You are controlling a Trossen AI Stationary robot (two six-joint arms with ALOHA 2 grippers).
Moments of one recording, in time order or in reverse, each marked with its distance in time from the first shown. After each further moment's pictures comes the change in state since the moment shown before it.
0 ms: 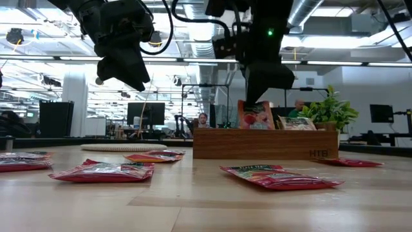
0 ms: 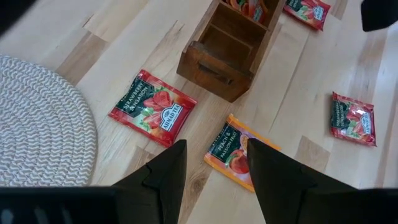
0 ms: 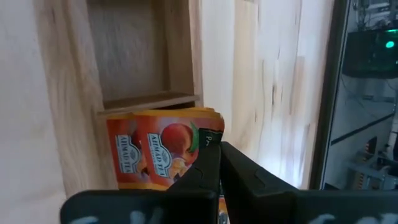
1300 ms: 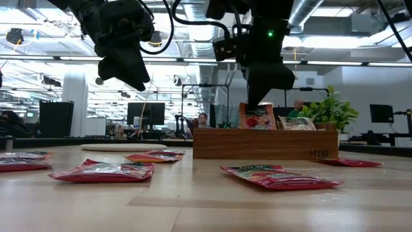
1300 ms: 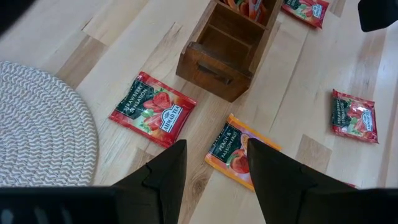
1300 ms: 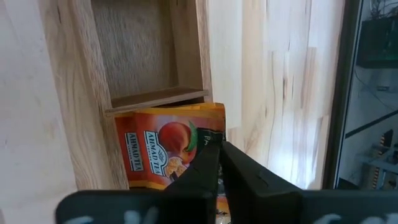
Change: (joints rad) left arm 0.000 0.000 0.000 0.002 0.000 0.023; right arm -0.001 0.001 -0.003 -0.005 -0.035 0.042
